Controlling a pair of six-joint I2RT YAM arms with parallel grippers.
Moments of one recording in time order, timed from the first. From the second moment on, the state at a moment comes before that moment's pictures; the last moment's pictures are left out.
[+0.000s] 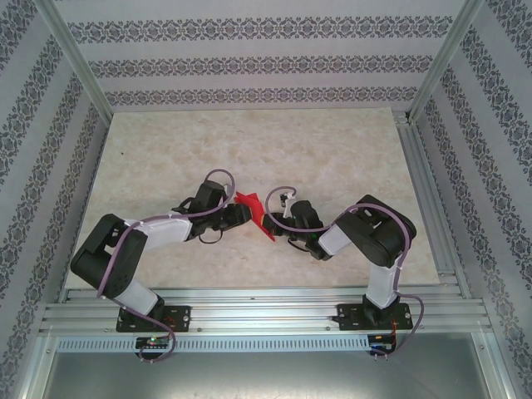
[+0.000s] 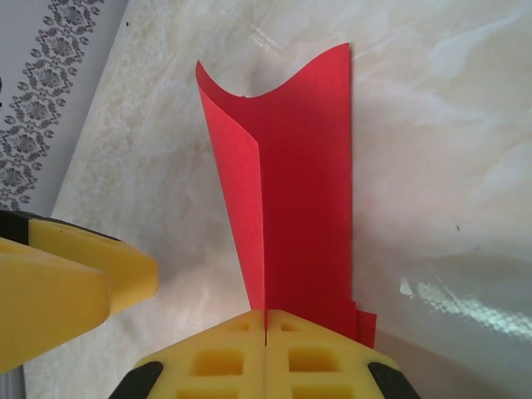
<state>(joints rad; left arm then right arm) -0.53 1.57 0.69 0.07 0.37 -0.84 0.69 1.88 0.52 0.91 -0.27 0.79</state>
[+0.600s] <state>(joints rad) -0.53 1.67 0.77 0.10 0.39 -0.81 0.67 1.91 0.52 0.94 -0.35 0.88</state>
